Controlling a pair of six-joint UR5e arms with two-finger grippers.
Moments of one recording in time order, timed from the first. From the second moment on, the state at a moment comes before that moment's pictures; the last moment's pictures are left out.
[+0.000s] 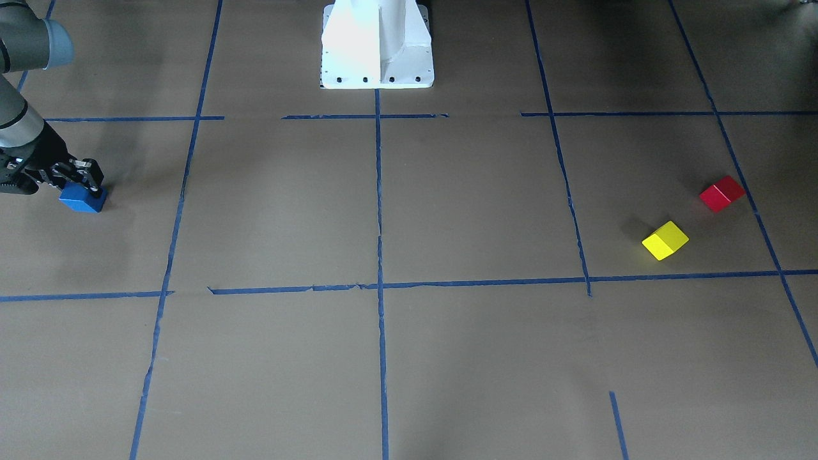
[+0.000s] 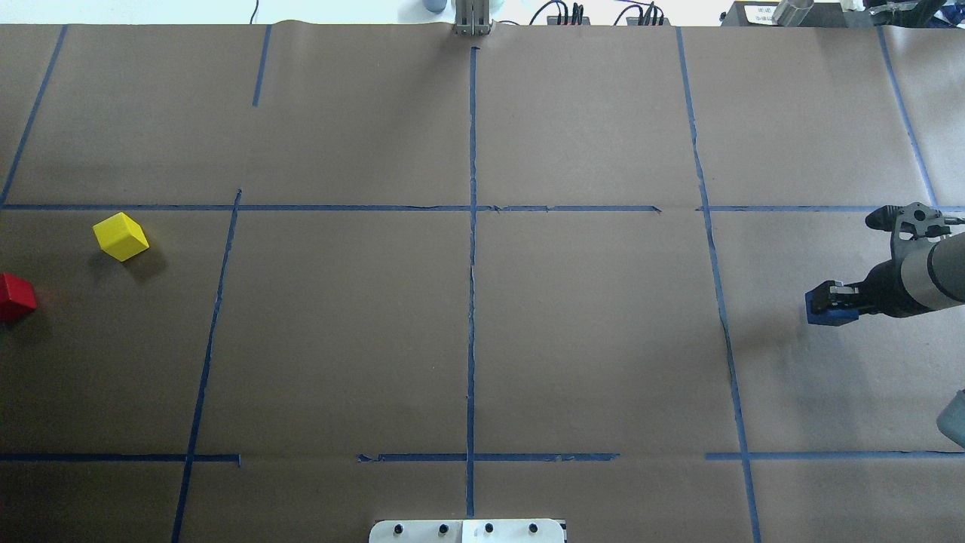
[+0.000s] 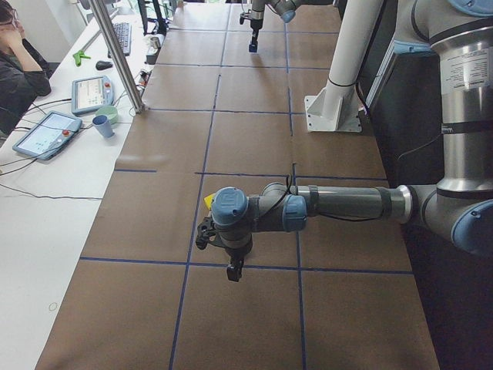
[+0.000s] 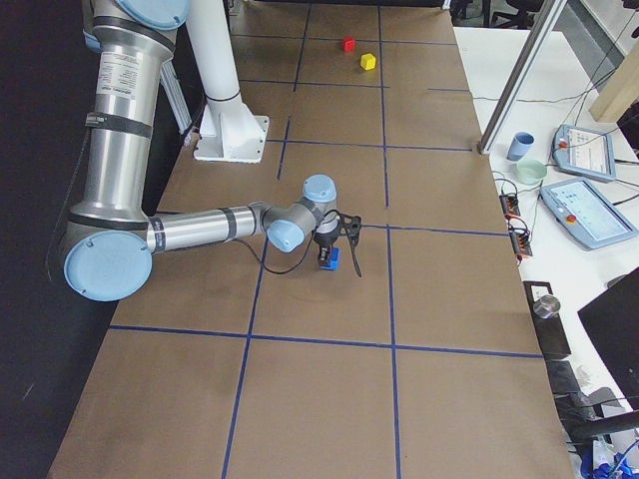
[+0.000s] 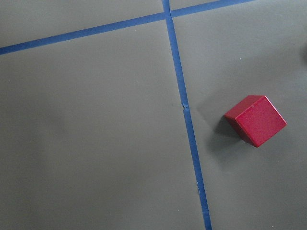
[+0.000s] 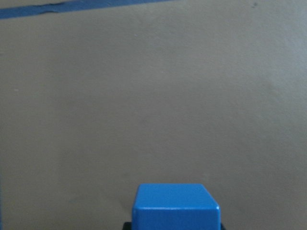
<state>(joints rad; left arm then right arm) -1.56 -1.40 -1.74 -1.51 -2.34 0.23 0.83 -1.73 1.82 -0.99 2.03 1.05</state>
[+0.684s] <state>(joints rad) -1.56 -1.40 -1.74 -1.51 -2.34 0.23 0.70 -1.31 1.84 -1.28 1.98 1.05</state>
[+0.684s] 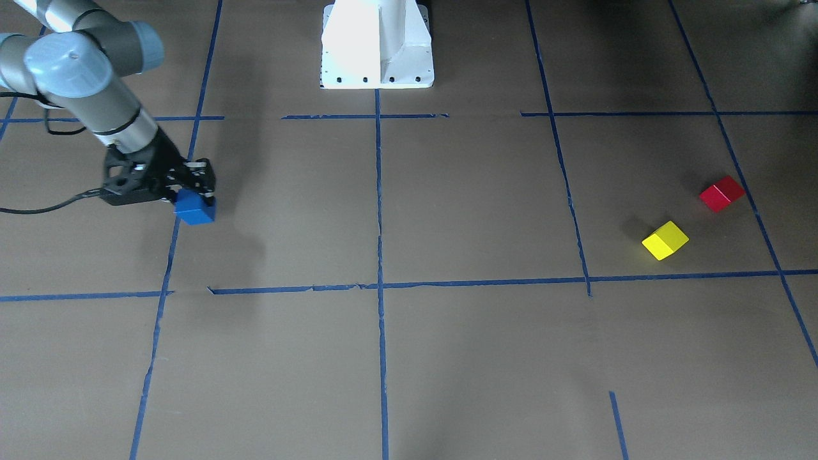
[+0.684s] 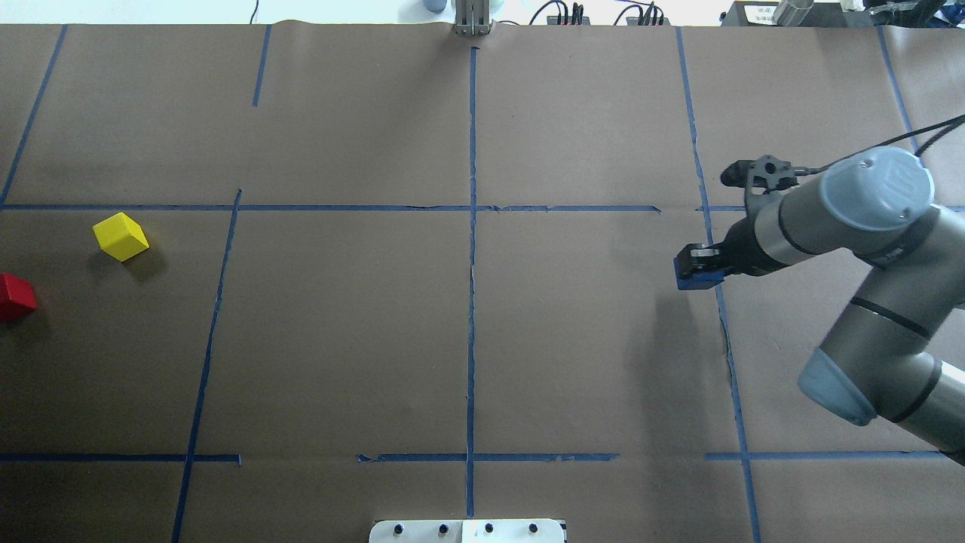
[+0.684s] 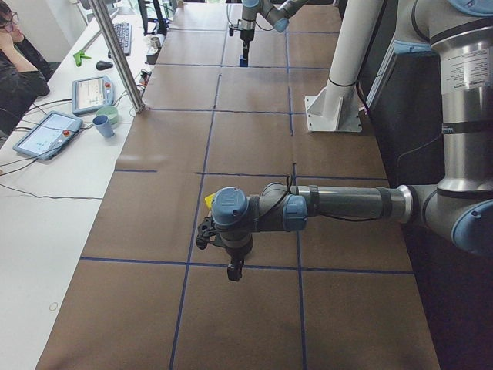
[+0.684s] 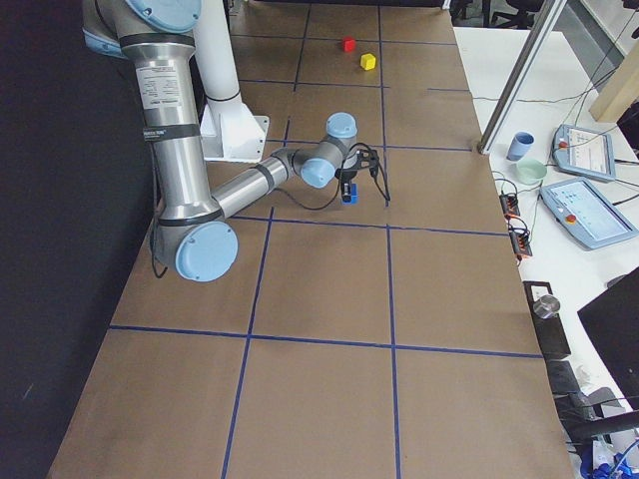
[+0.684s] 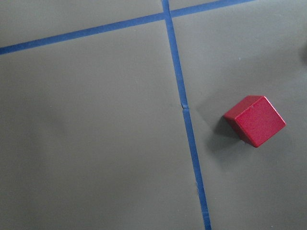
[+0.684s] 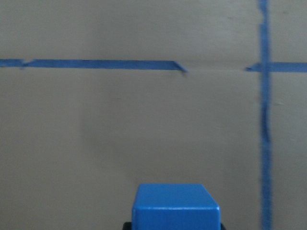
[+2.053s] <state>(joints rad) -1.56 -1.40 -1.73 -1.52 -2.34 0.23 0.50 -0.70 1.37 -1.45 1.85 1.19</state>
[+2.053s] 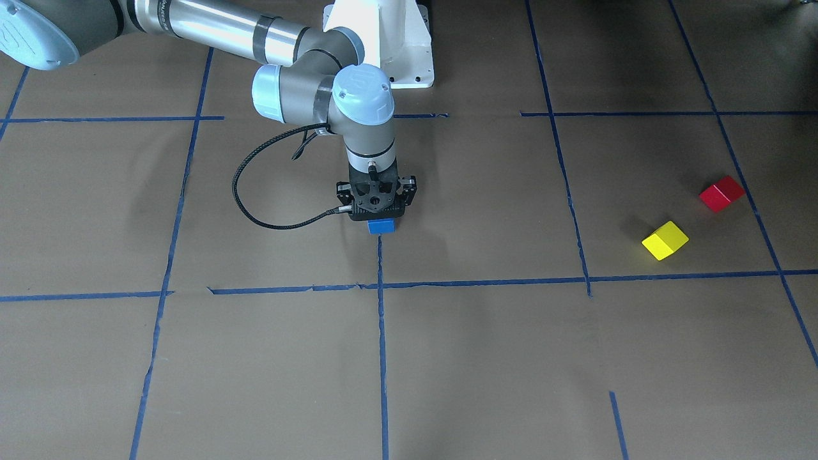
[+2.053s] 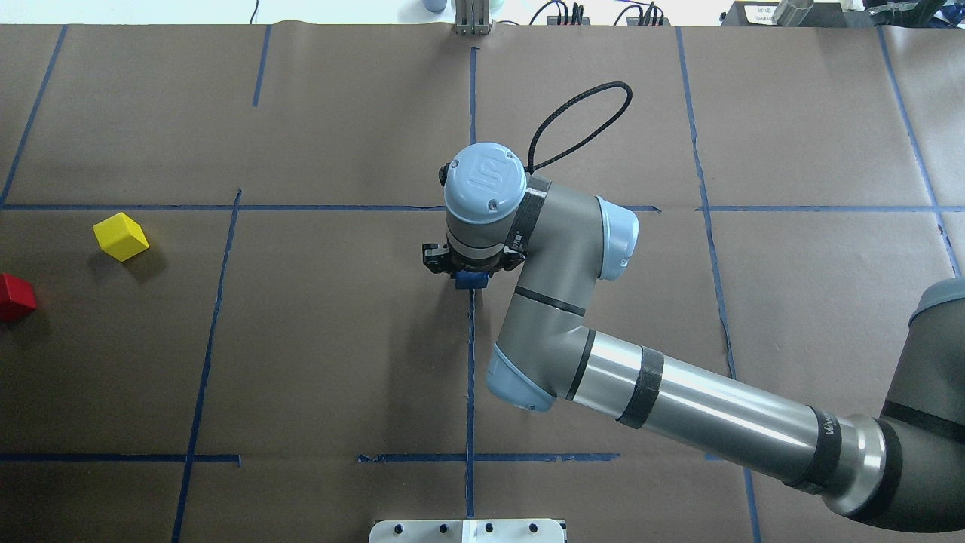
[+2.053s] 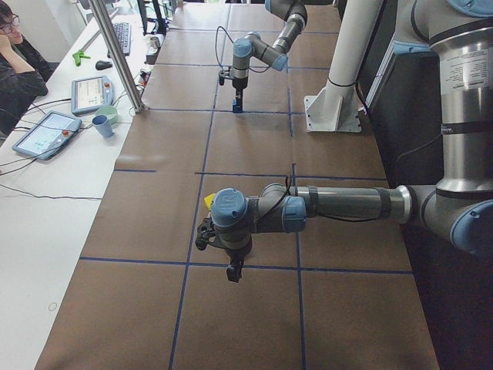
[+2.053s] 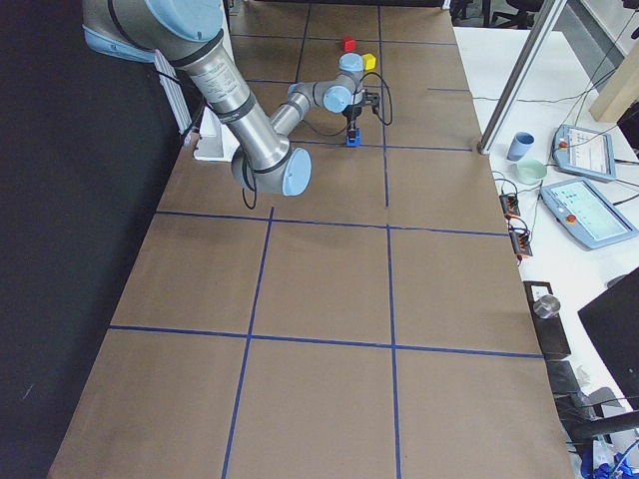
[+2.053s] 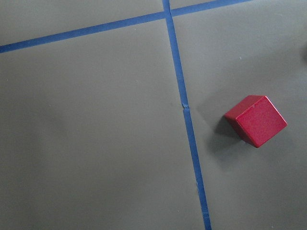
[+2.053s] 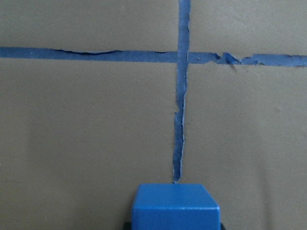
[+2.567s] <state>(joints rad) -1.56 -1.40 -1.73 -1.52 -2.34 0.23 0.48 -0.71 1.36 -1.45 1.84 1.20</state>
